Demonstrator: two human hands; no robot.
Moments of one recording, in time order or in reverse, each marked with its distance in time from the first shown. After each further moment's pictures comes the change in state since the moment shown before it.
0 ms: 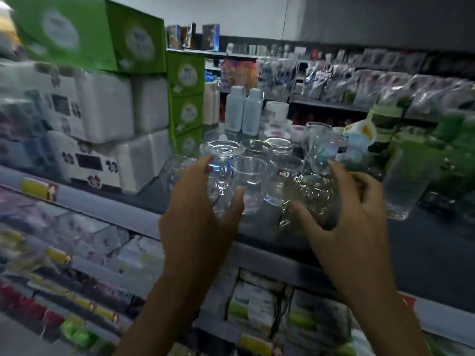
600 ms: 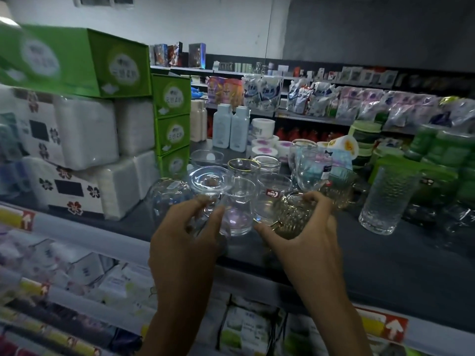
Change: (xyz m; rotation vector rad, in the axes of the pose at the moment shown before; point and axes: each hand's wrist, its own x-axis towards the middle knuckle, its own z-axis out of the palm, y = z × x) left_hand 0.005 -0.004 0.013 -0.300 0.017 -0.309; right_hand 0.009 -0.021 0.028 0.235 -0.127 0.354
